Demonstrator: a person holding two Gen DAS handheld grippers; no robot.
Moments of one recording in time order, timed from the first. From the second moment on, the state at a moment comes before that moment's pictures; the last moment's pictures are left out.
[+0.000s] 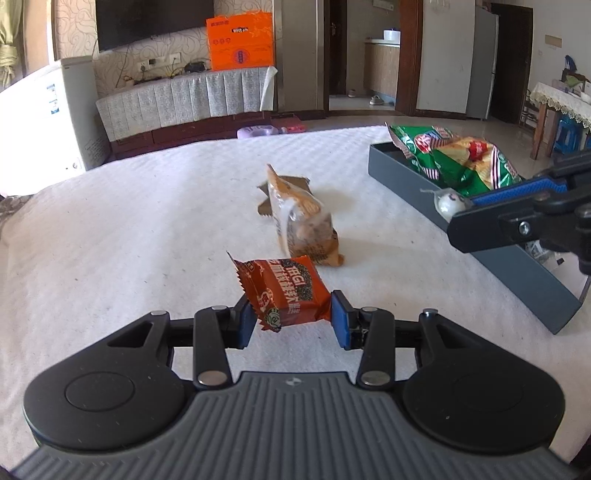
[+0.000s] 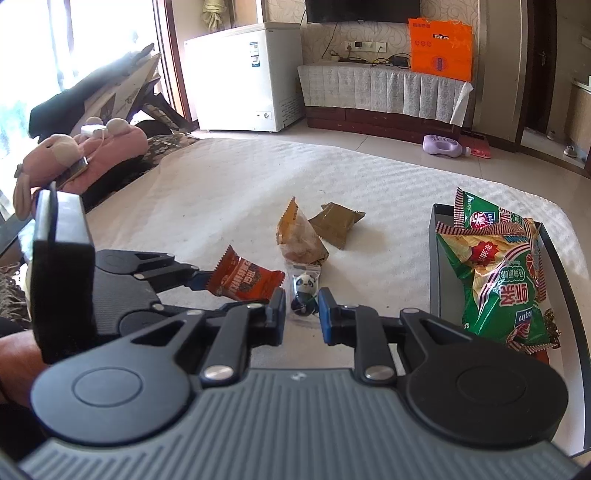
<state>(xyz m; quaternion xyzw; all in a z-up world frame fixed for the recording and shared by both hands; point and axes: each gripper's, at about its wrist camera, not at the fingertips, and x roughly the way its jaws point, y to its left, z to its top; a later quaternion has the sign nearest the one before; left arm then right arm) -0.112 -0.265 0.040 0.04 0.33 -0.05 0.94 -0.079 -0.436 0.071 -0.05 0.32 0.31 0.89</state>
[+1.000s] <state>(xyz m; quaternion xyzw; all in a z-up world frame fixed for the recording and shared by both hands) -0.135 -0.293 0.078 0.04 0.30 -0.07 0.95 -0.088 -0.467 0.087 -0.04 0.29 0.31 0.91</state>
